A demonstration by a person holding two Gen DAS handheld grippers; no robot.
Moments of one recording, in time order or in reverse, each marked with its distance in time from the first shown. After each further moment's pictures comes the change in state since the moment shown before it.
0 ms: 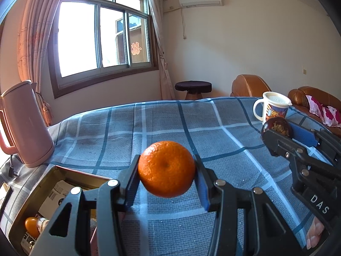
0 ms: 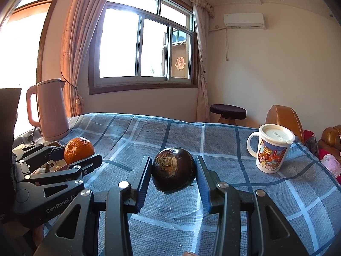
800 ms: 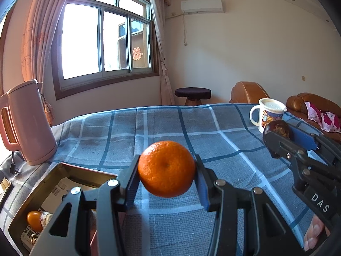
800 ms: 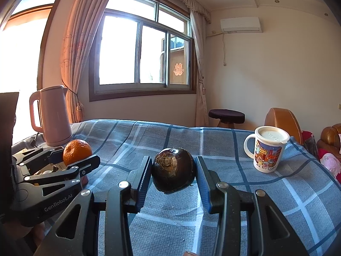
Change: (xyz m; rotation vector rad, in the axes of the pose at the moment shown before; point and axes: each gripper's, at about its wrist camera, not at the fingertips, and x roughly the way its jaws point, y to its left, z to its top) left arm -0.022 0.004 -0.007 -0.020 -0.044 -0.012; right arm -0.021 0.004 -0.004 0.017 -0.042 -0.001
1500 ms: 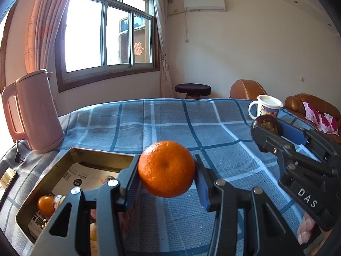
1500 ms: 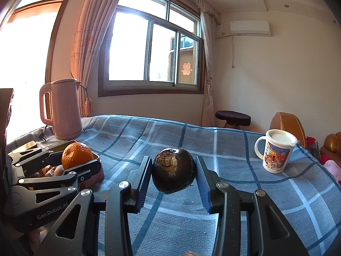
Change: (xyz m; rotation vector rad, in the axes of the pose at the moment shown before) left arm -0.027 0.024 -0.015 -0.026 0.033 -0.009; right arm -0.007 0.033 -0.002 -0.048 0.008 0.036
